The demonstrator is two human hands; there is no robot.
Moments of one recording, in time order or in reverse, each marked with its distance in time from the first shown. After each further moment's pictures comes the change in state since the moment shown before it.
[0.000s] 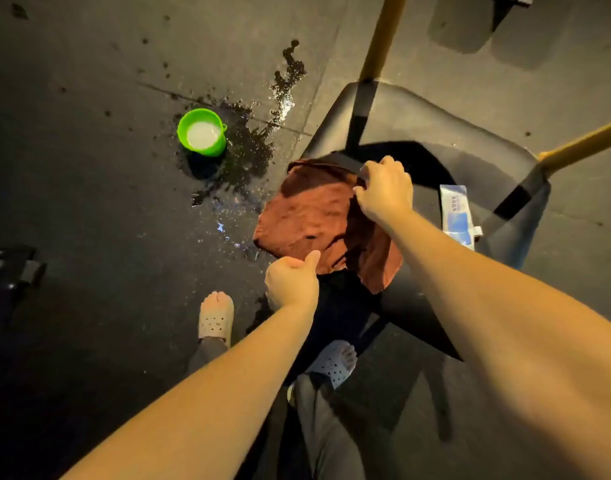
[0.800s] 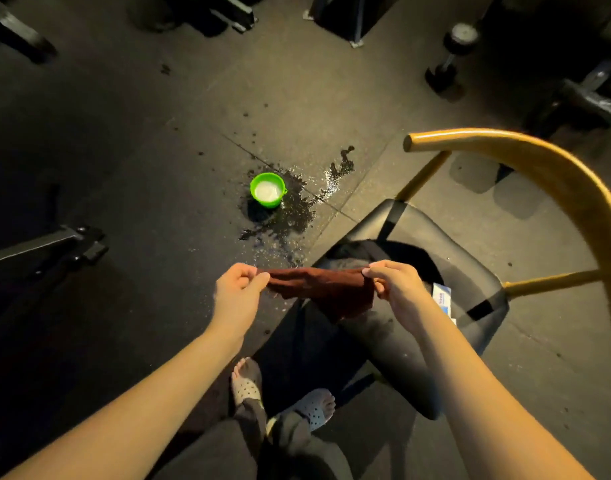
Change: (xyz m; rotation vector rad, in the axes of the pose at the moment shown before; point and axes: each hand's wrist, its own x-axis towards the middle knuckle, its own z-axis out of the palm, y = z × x) left_hand -0.084 0.025 -0.252 -0.410 0.013 0.190; right_hand -0.148 -0.098 -0.170 1.116 -0.359 0.229
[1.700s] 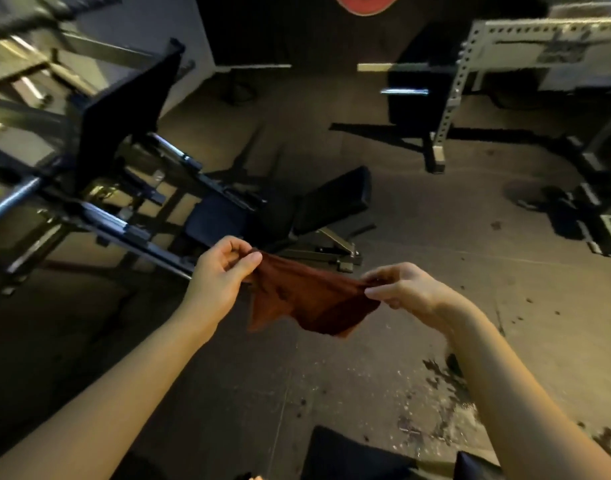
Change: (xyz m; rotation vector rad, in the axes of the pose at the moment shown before) left_hand -0.322 -0.017 -0.300 -0.325 0.989 0.220; right_hand -0.237 -0.161 0.312 -1.031 -1.349 -0.463
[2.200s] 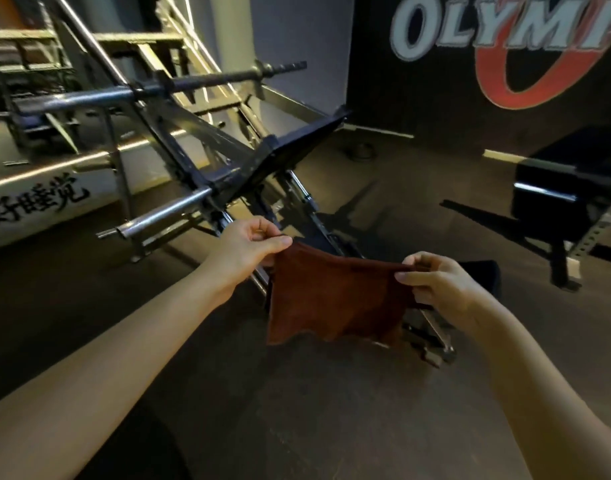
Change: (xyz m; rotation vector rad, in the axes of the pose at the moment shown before) left_hand 0.037 0.009 -0.251 -0.040 0.265 -0.030; right_hand 0.116 -0.213 0.157 0.189 -0.158 -0.202
